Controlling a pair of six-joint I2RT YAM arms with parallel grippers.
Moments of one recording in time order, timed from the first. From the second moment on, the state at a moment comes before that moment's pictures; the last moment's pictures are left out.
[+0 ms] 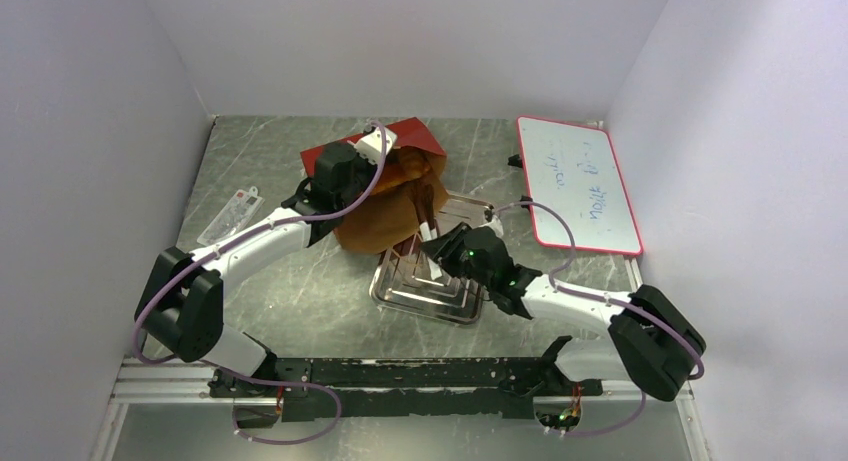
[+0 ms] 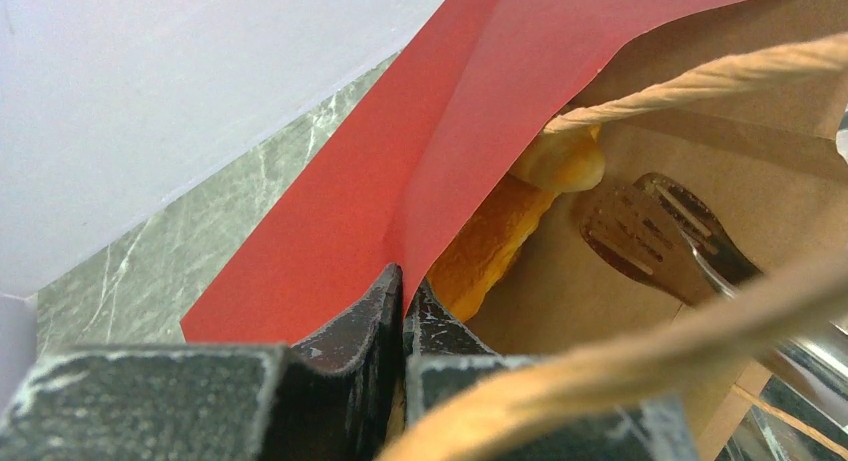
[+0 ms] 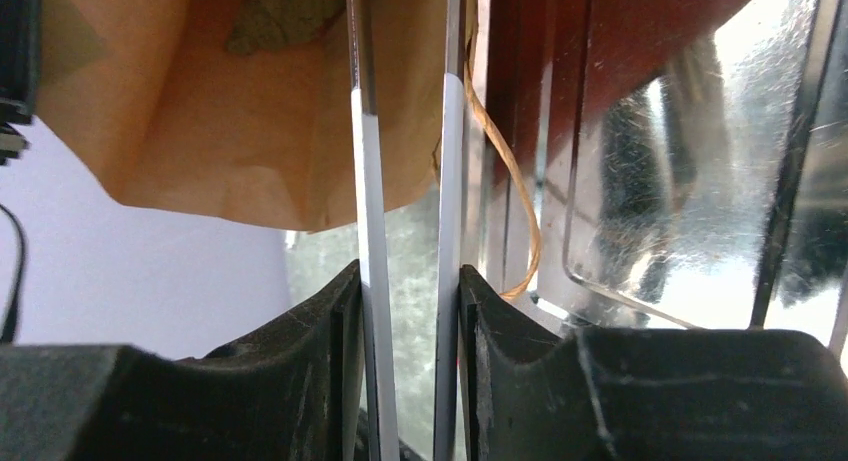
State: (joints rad) left arm -0.59 1.49 1.02 0.21 -0.23 0.27; right arm 0.79 1.25 0.47 0.31 0.16 1.23
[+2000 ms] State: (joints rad) left arm -0.59 1.50 1.02 0.21 -0.22 0.28; right arm 0.68 1.43 0.38 0.82 -0.02 1.56
